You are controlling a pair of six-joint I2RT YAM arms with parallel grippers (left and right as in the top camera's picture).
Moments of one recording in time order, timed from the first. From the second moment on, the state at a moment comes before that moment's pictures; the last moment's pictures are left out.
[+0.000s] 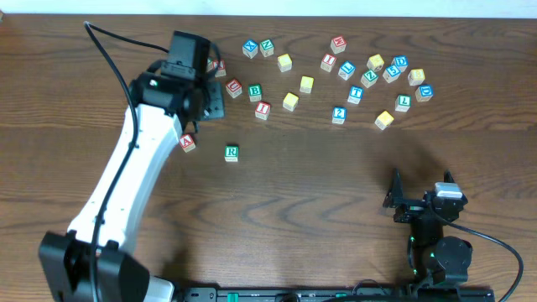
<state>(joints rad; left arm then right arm) -0.28 1.61 1.49 -0.98 -0.06 -0.33 0.00 0.01 0.01 -0.07 0.06 0.04</state>
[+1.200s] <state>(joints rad) -0.56 1.59 1.16 -0.73 -0.20 -0.54 0.00 0.01 0.01 -0.07 0.06 0.04</state>
